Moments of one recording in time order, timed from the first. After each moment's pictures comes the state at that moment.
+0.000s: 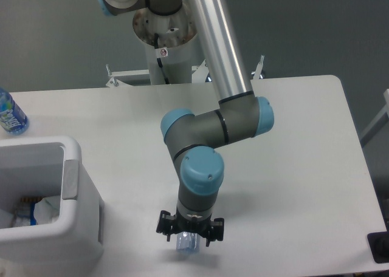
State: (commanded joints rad) arm 2.31 -2.28 -1.36 -0.91 1.45 0.42
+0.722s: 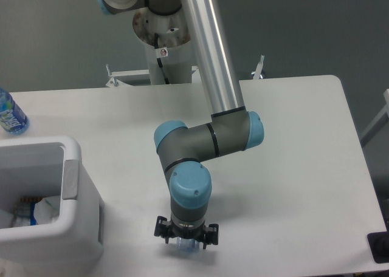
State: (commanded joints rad) arm 2.29 -2.32 -1.36 -0.90 1.50 0.44
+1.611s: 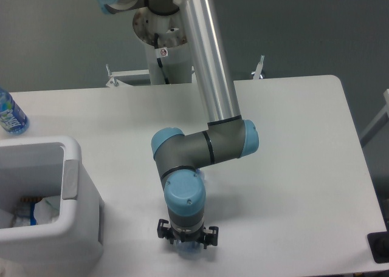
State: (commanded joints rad) arm 2.28 -2.34 -1.36 -0.90 1.56 0.44
